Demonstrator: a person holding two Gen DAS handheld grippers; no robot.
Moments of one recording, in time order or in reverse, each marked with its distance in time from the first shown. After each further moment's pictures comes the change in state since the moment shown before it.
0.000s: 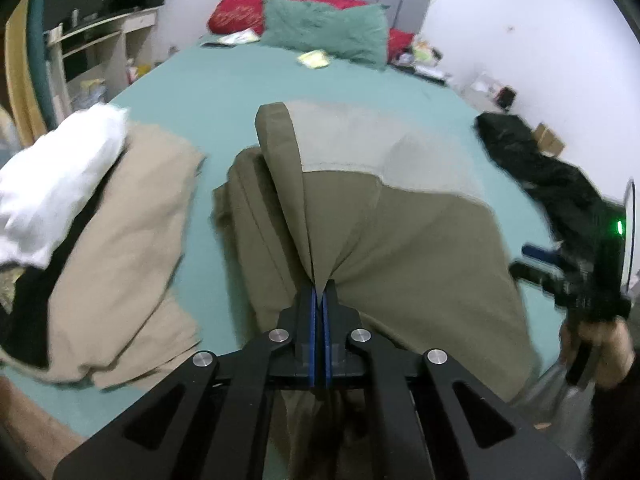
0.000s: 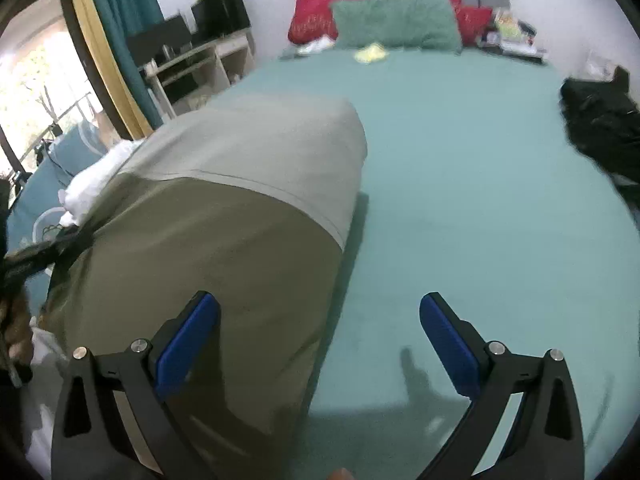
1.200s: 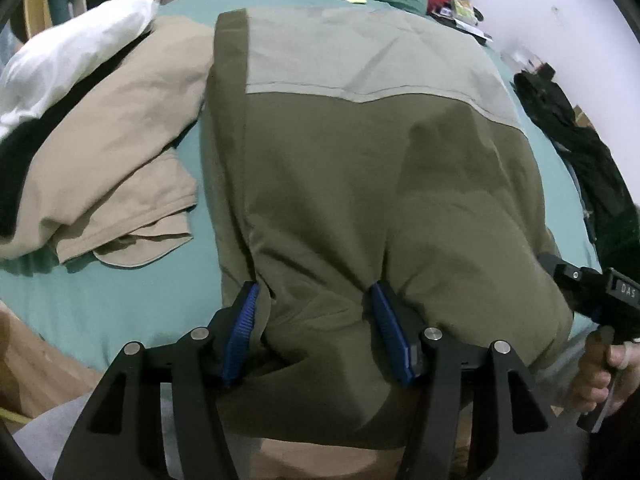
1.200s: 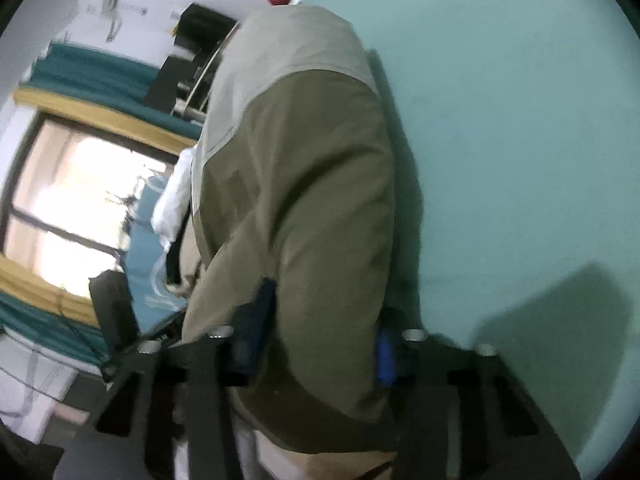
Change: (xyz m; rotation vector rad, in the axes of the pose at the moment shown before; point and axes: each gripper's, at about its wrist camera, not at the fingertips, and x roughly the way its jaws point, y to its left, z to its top) left arm 0.023 0.002 -0.067 -0.097 0.181 0.050; right arm 0.024 -0.014 -0.094 0.422 0.148 0.447
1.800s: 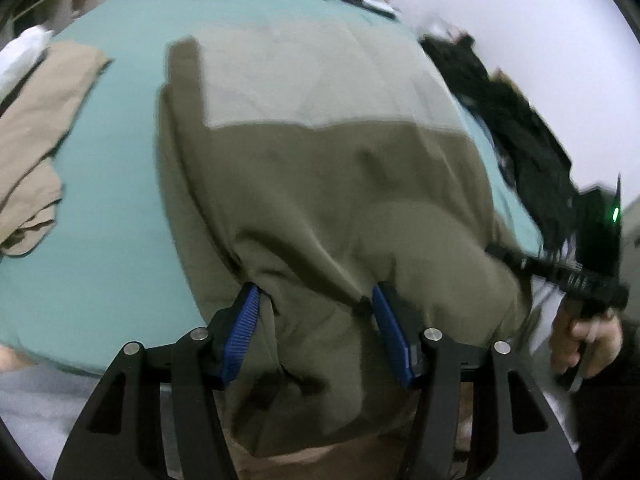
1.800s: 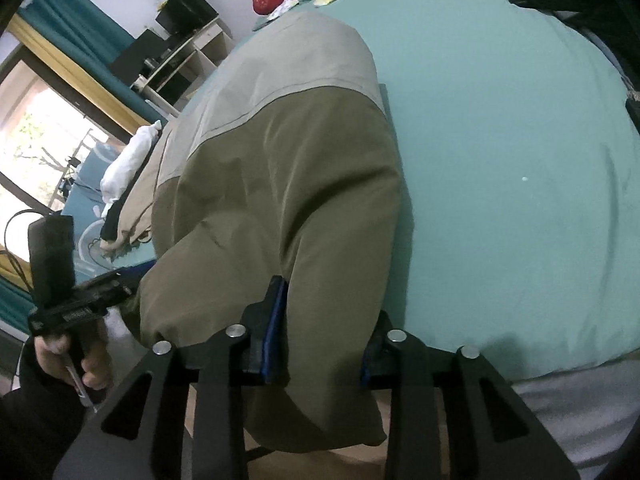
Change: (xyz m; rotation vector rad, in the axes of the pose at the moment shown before) left arm -0.019 -0.072 -0.021 0.110 0.018 -0.254; right arm -0.086 -0.003 -0.031 -0.152 -0.041 -0.316
